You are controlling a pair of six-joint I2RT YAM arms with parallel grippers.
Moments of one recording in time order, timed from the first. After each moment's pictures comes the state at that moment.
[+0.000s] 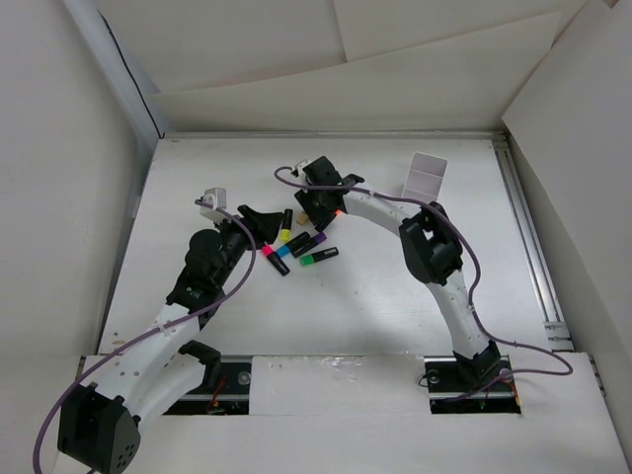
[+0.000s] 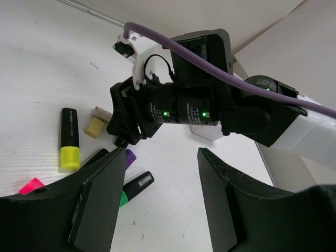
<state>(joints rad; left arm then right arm) -0.42 0.81 0.48 0.28 0.00 -0.68 0.67 2.34 1.94 -0.52 0.04 -0.03</state>
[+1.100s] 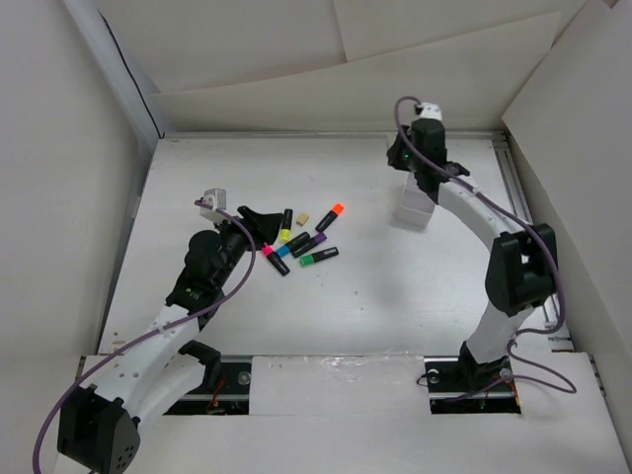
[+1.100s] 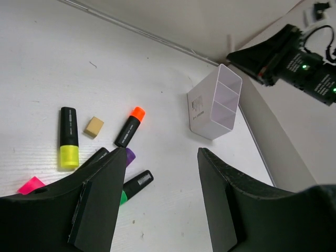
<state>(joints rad) -0.42 0.80 0.47 0.28 0.01 -0.68 0.34 1.79 1.45 -0.09 0.10 0.34</state>
